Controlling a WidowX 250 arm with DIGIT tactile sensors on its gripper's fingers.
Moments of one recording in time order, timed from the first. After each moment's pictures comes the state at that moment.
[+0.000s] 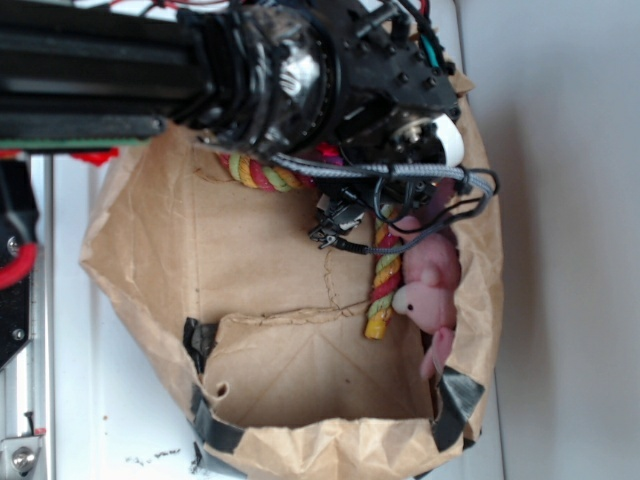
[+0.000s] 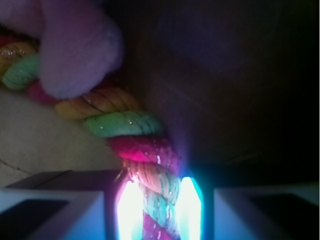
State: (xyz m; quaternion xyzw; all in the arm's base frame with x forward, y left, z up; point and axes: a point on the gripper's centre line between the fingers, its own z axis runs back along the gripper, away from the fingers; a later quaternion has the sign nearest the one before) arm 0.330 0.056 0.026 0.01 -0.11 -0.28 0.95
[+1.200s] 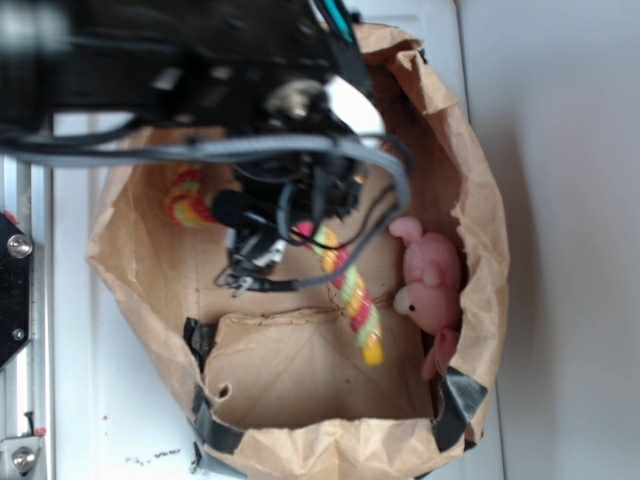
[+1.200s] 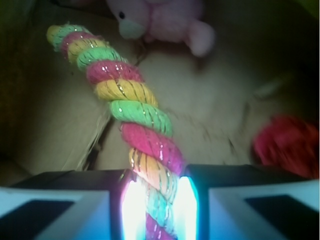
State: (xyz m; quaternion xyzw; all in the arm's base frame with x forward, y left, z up) arm 0.262 0.037 0.121 -0.02 -0.10 -0.13 0.99
